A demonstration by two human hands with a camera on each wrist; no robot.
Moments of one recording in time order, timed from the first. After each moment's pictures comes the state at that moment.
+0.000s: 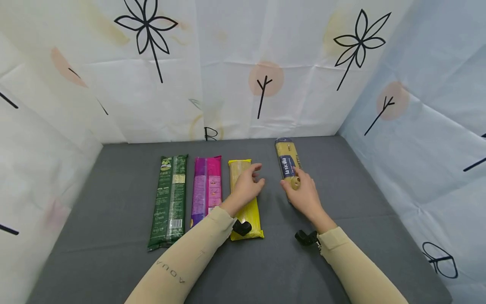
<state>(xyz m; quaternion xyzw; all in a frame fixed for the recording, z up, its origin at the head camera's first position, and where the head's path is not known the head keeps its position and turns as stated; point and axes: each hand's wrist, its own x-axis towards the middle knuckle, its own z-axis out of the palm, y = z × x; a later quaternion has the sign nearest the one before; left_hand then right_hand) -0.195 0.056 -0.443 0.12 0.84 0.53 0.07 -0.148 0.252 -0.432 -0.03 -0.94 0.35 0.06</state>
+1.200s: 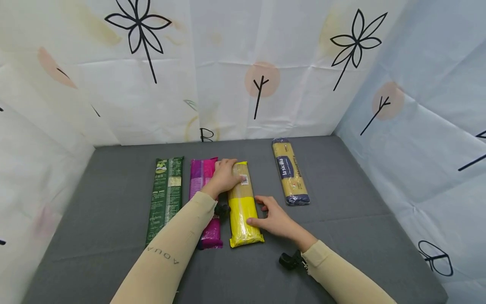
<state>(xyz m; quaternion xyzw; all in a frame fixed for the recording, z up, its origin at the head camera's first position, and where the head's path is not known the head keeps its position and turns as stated) -0.255 -0.002 -0.464 0.14 0.92 0.36 0.10 -0.114 0.193 -0.458 0.05 -0.89 0.41 -0.17</state>
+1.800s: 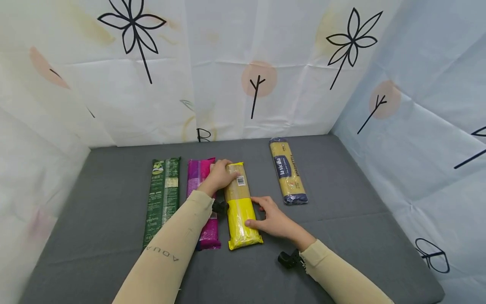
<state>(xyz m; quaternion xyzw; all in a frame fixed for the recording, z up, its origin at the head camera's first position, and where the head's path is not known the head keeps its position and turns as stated) -0.264 -0.005 -0.470 0.06 0.90 0.41 0.12 -0.114 0.197 -0.457 0.10 -0.89 0.39 -0.19</state>
